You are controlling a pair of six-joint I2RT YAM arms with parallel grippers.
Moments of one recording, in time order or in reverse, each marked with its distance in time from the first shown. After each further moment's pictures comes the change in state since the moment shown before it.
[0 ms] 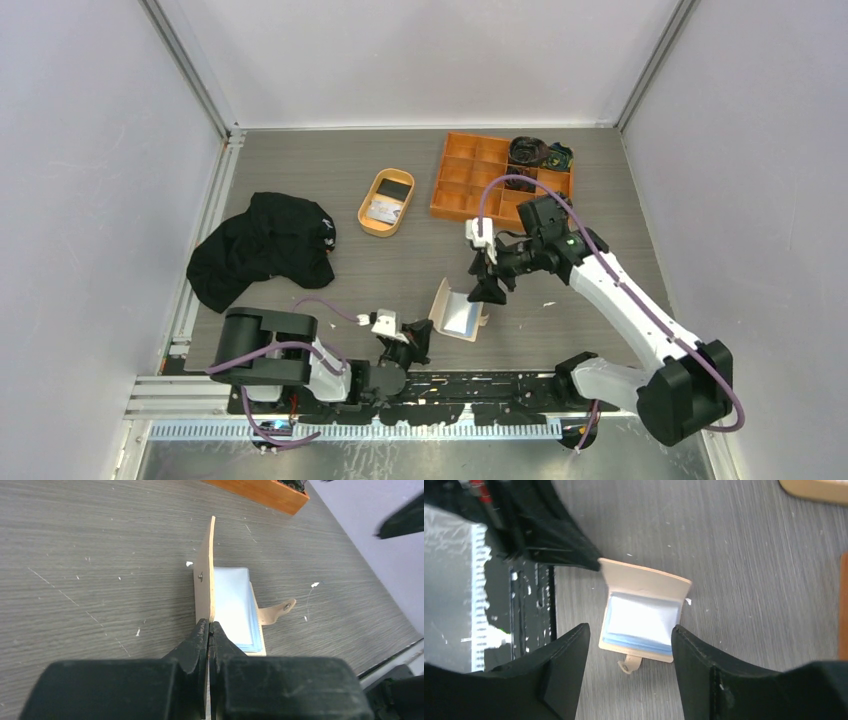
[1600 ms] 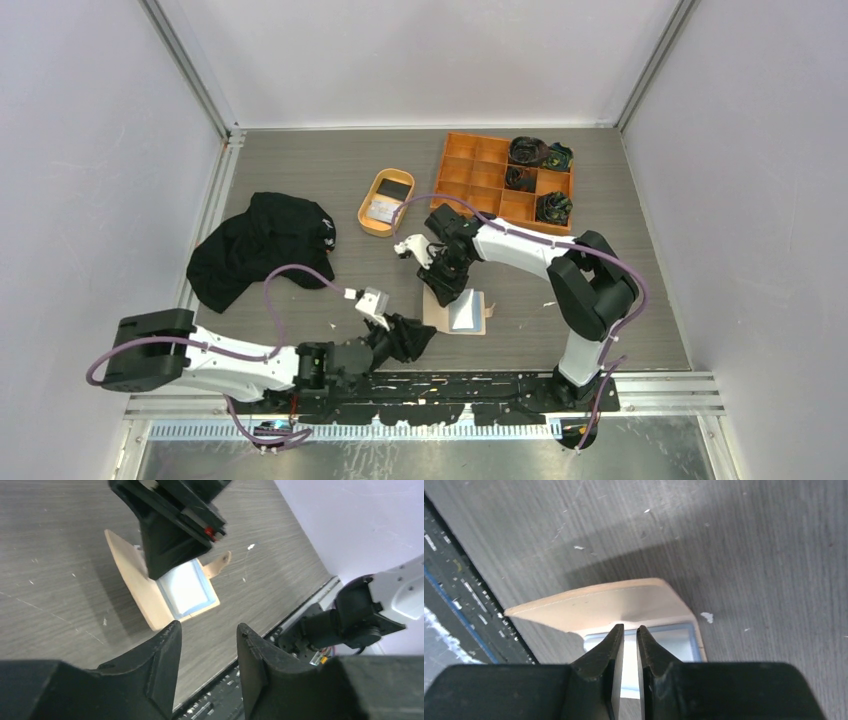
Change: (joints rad) left arm 0.063 -0.615 -0.069 -0.572 0.388 -0.140; right arm 0.336 0.650 0.230 0.104 0.499 0.468
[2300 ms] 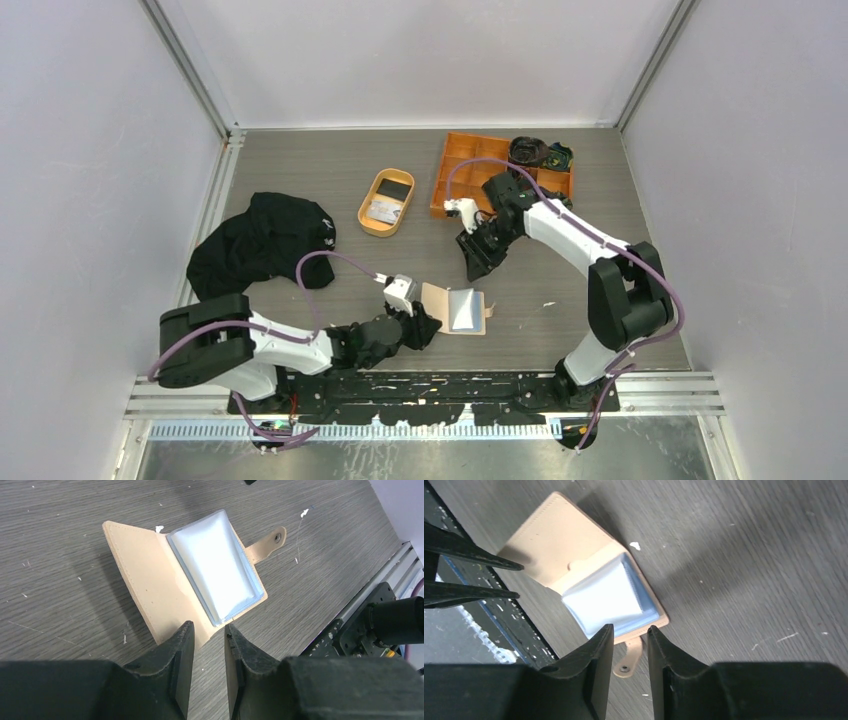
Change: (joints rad) left arm 0.233 0.312 0.093 0.050 0.301 0.072; right arm -0.283 -0.144 0.009 -0.127 -0.134 -0.027
